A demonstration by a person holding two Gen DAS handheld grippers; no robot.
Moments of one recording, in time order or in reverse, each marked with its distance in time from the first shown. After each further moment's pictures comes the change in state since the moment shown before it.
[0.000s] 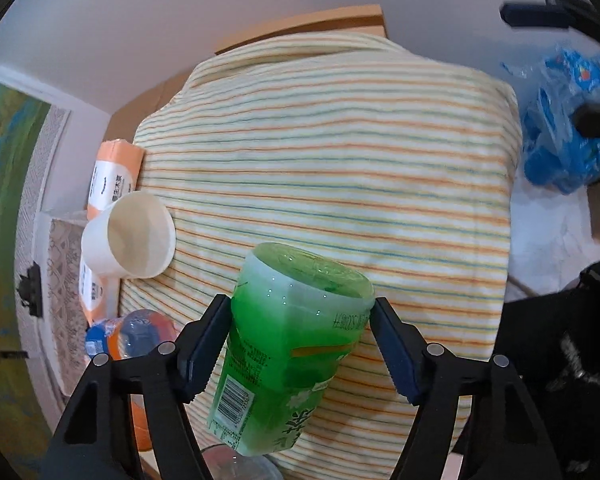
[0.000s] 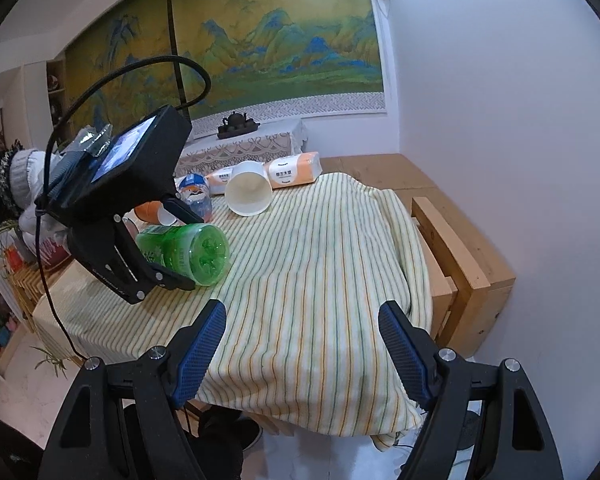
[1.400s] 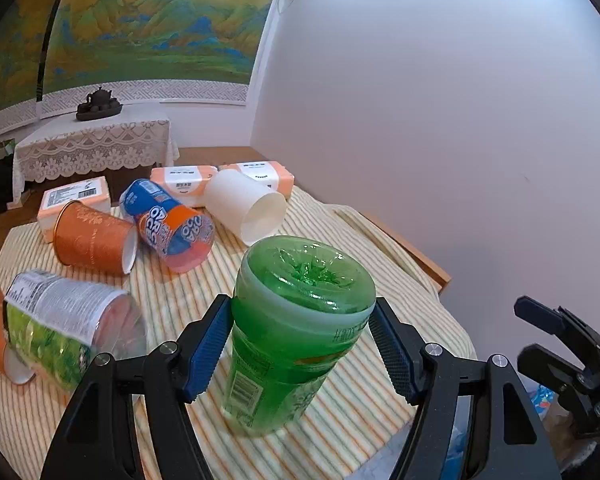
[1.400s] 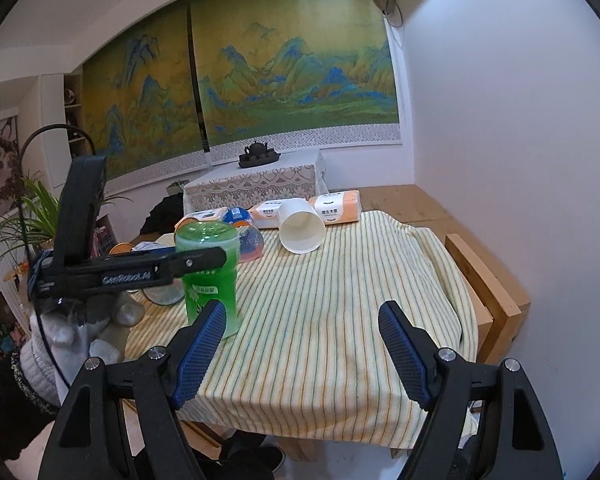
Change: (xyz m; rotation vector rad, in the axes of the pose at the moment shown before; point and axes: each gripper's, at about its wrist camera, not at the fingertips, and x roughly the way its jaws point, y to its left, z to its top) left arm -0.064 0.012 -0.156 -1.009 -0.711 -0.047; right arm -0.014 0.067 0.014 -0.017 -0.110 0.030
